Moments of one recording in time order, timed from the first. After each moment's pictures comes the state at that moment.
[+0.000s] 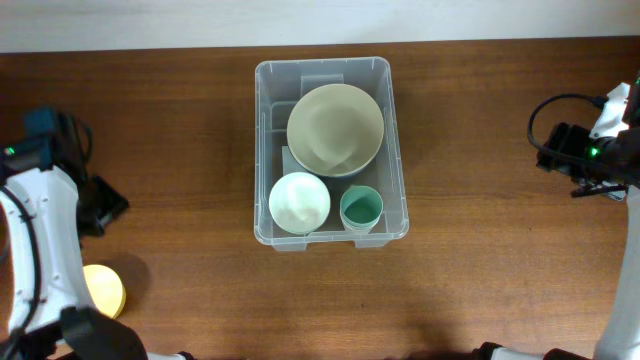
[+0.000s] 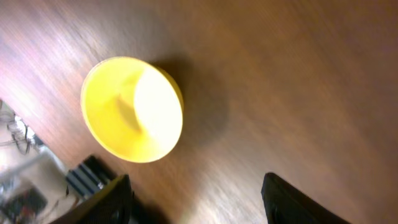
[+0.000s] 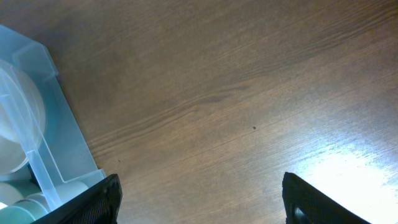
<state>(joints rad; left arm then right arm) 0.39 1.61 1.42 -1.36 -0.24 -0.48 -0.36 1.46 1.68 -1.34 -0.08 0.12</state>
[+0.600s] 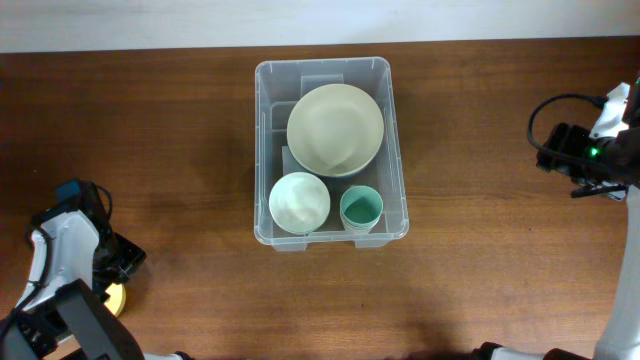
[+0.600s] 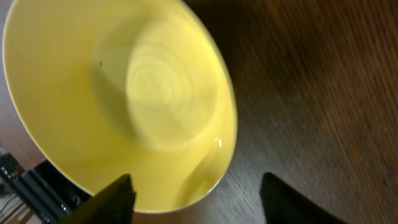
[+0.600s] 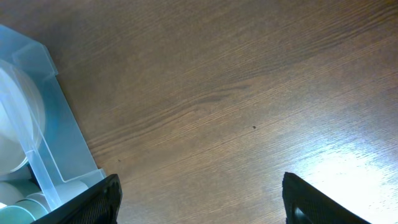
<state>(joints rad) 0.49 1.61 0.97 -1.01 -0.27 -0.53 -0.36 1.46 1.68 -1.35 -0.08 0.12</state>
